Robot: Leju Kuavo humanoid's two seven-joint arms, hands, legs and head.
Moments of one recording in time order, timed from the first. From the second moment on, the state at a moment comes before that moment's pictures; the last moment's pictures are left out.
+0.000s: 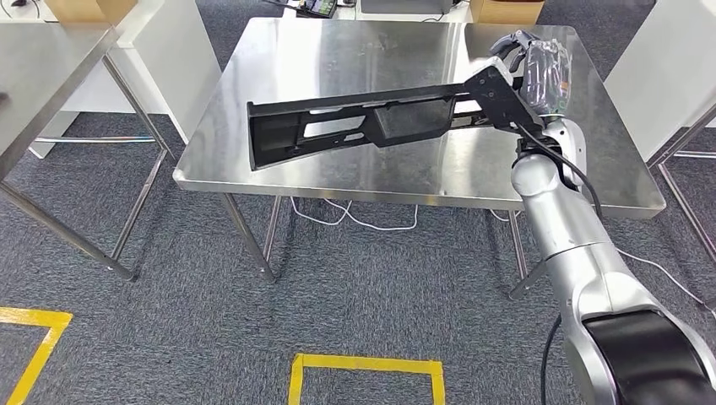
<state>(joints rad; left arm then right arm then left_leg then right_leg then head) -0.12 -0.09 0.61 -0.21 -0.50 -0.02 -0.40 -0.94 -0.18 0.31 -0.96 0.58 -0.41 -0.20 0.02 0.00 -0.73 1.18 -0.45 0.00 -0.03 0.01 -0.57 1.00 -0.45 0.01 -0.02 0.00</state>
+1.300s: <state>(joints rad) -0.11 -0.08 0.63 -0.21 -0.54 -0.04 -0.40 -0.94 -0.34 0.21 -0.57 1.05 -0.63 0.07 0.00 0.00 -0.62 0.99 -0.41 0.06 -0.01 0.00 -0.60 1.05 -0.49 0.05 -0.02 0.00</state>
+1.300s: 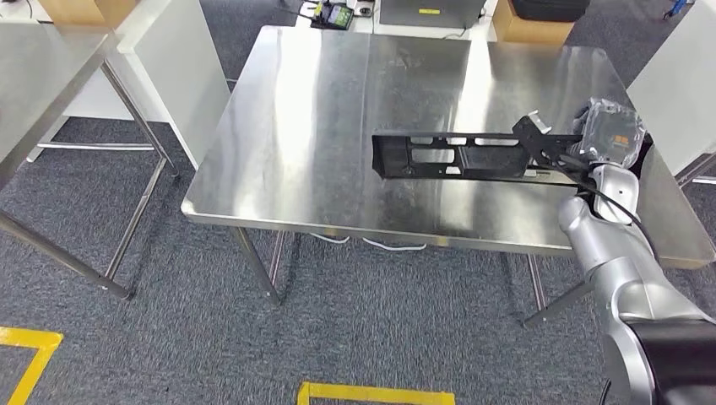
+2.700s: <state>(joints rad) -0.12 -0.08 0.63 -0.21 -0.59 -0.04 -0.40 -0.78 -0.33 -0.09 -0.71 1.26 -0.69 0.01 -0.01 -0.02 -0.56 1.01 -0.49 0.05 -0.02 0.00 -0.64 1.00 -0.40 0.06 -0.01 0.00</state>
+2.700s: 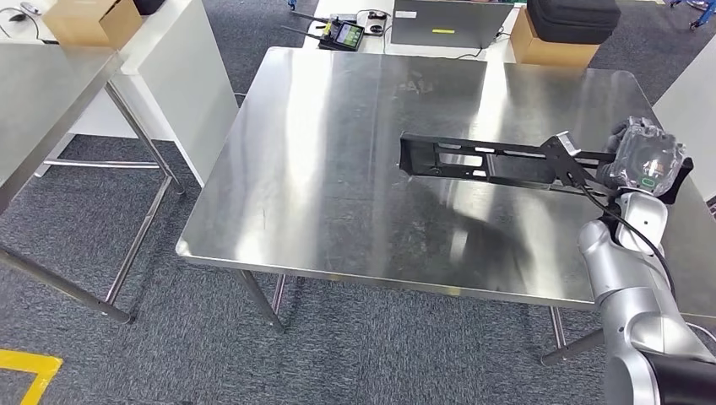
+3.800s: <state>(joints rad) -0.12 -0.08 0.63 -0.21 -0.62 -0.03 -0.34 -0.73 -0.21 -0.25 -0.78 1.46 -0.70 0.07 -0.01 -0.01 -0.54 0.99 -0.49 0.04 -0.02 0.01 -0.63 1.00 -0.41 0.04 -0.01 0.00</state>
